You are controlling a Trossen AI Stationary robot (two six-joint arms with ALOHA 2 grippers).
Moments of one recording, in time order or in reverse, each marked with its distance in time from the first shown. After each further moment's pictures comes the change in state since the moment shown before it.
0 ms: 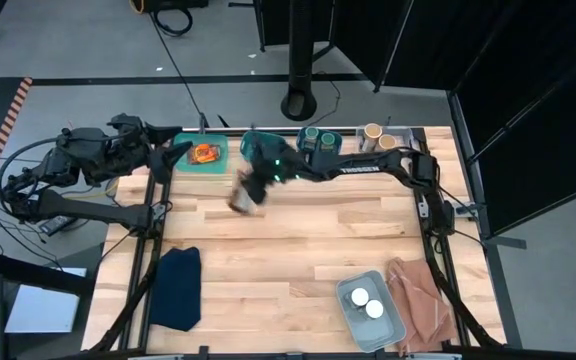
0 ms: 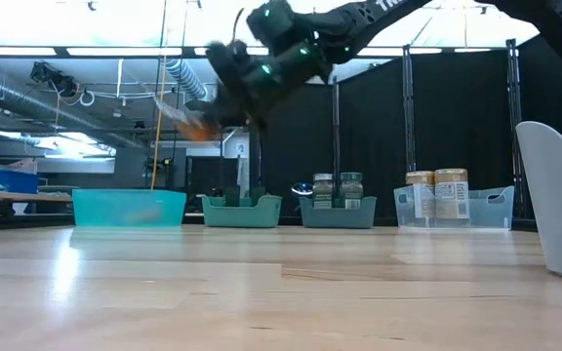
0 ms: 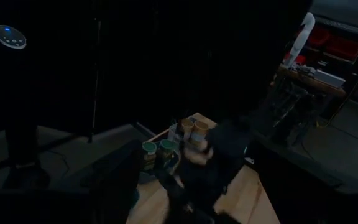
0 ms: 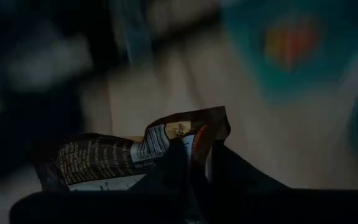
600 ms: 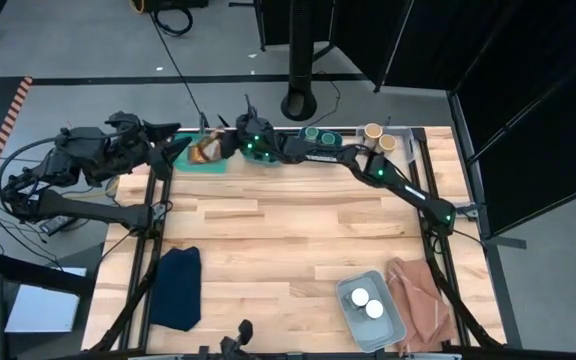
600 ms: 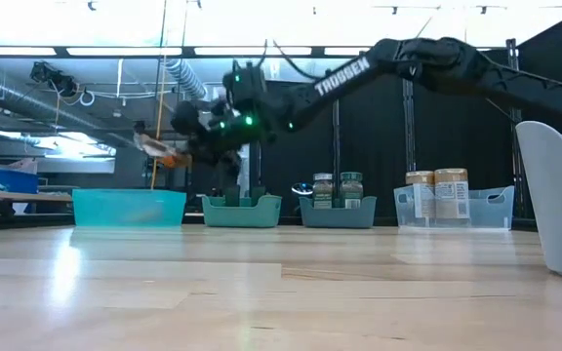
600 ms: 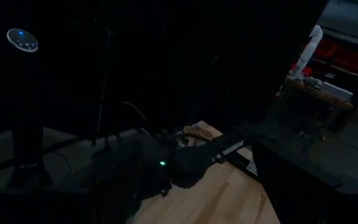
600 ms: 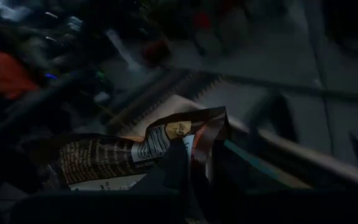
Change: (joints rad) left arm 0.000 0.002 0.000 0.023 -0.044 -0.019; right arm -0.152 0.520 0.597 0.283 0.179 0.240
